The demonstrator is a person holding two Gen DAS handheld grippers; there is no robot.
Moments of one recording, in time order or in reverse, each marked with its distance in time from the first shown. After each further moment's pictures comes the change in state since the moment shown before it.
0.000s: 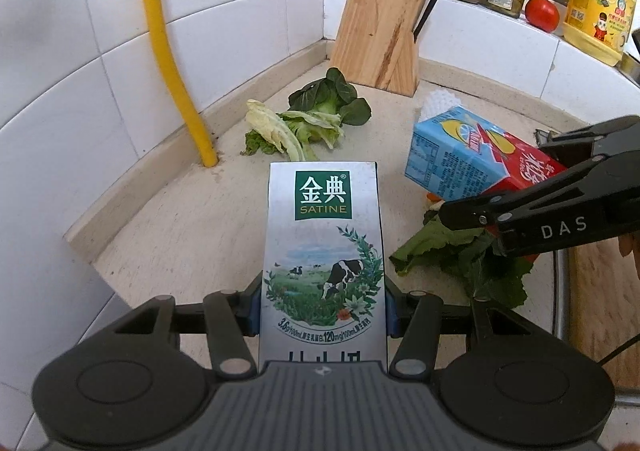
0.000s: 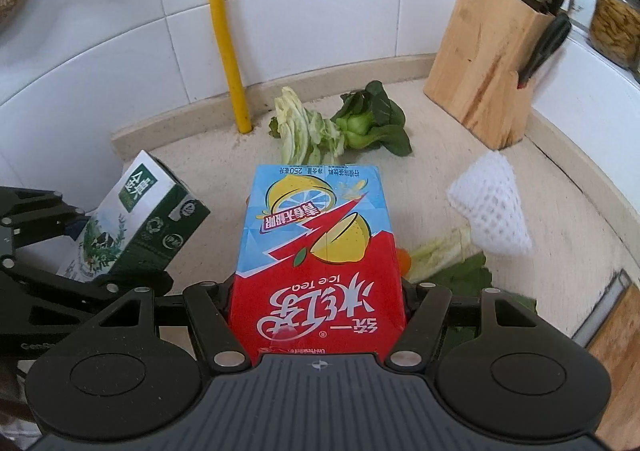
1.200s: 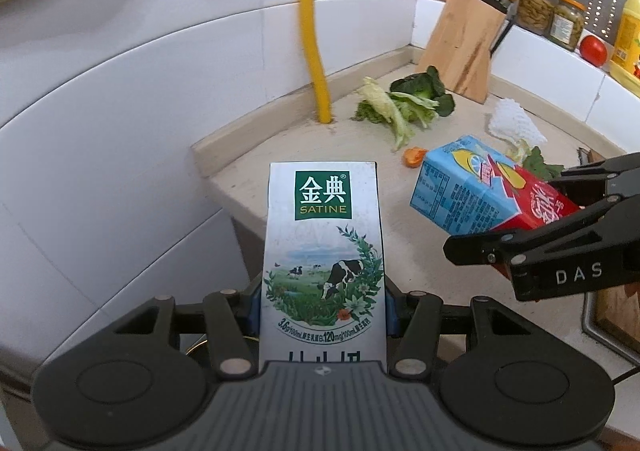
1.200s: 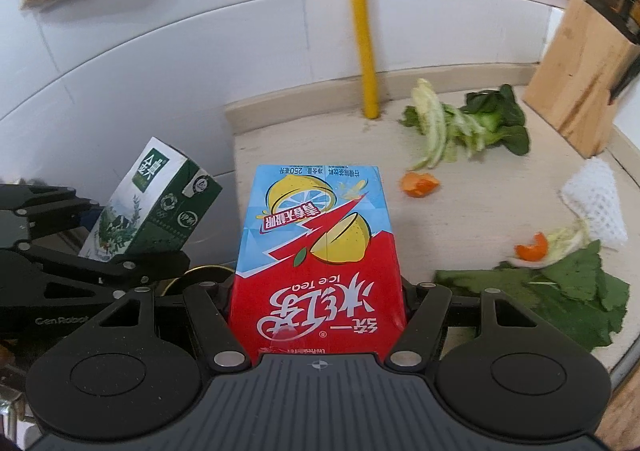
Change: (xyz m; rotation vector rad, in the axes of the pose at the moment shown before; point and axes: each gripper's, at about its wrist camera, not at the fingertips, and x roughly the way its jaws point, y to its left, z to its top) left arm -0.071 0.067 -0.074 -0.169 -0.025 0.118; right arm -0.009 0.108 -0.020 -0.087 0.011 0.139
